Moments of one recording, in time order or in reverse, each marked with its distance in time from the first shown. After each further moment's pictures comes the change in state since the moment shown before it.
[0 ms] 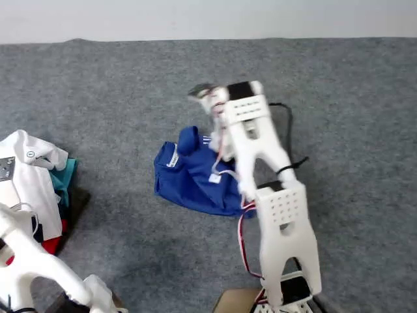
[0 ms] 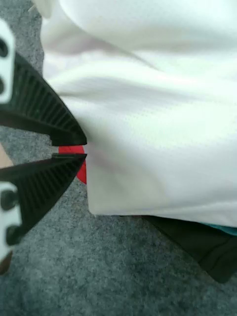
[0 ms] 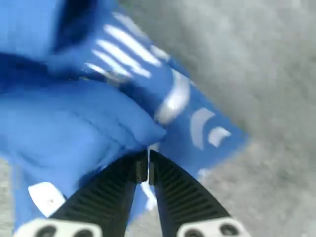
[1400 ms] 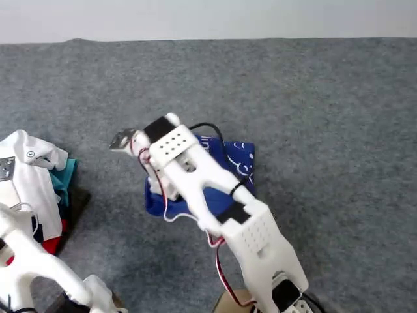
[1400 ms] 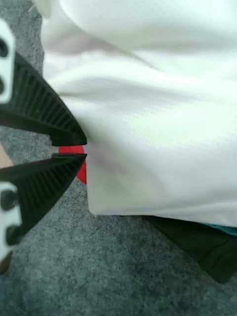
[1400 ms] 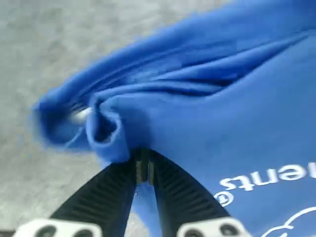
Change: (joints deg) left arm 0.0 0.0 0.0 0.0 0.0; right arm -23.7 -10.1 13.4 0.2 -3.3
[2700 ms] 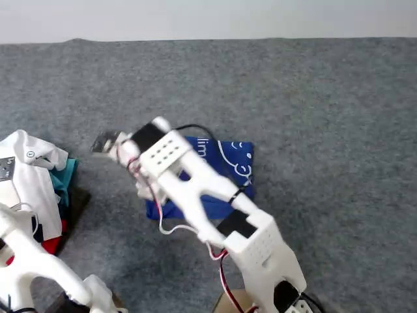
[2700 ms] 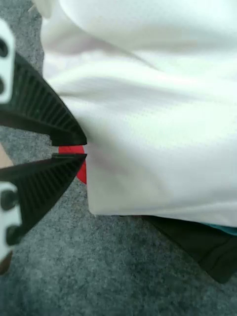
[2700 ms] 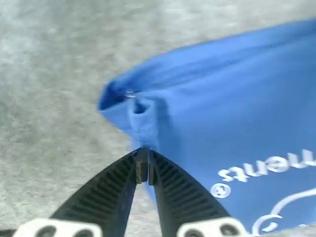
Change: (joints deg) left arm 0.0 0.0 0.0 0.0 0.0; right arm -2.2 -5.3 -0.5 -0.7 -0.6
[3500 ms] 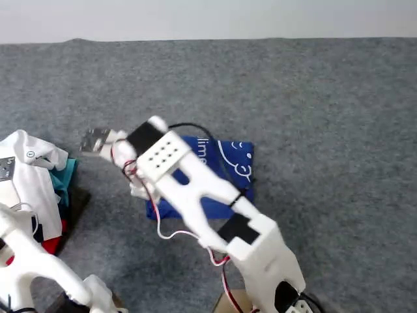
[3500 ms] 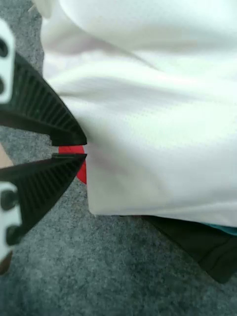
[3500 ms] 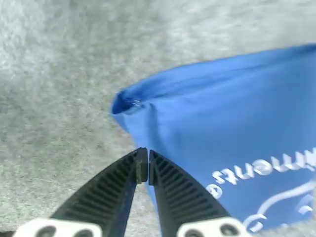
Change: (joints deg) left arm 0.0 0.0 0.0 0.0 0.0; right arm -1.9 -4.4 -1.5 0.5 1.1
